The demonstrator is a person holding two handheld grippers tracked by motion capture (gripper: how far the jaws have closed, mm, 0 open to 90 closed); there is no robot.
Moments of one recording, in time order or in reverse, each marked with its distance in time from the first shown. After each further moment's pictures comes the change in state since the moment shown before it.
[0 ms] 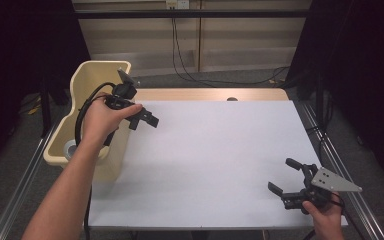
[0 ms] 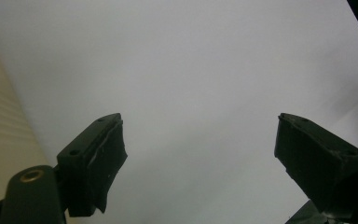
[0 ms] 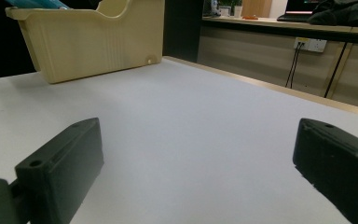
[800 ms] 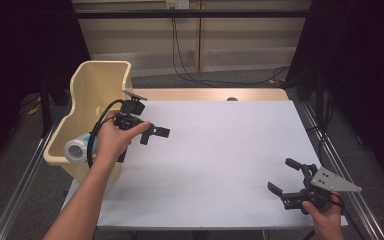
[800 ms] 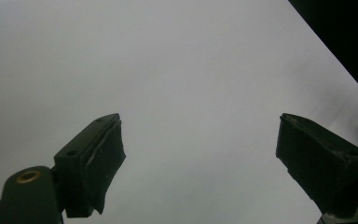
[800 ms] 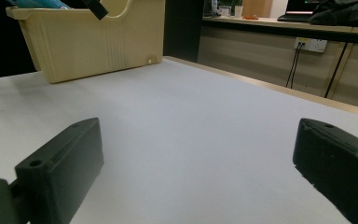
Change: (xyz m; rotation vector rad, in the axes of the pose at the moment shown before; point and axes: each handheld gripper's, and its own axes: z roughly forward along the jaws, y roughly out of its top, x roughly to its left) left arm -0.014 -0.035 0.036 -0.198 -0.079 0.092; right arm 0.001 0.000 0.000 0.002 0.001 -0.002
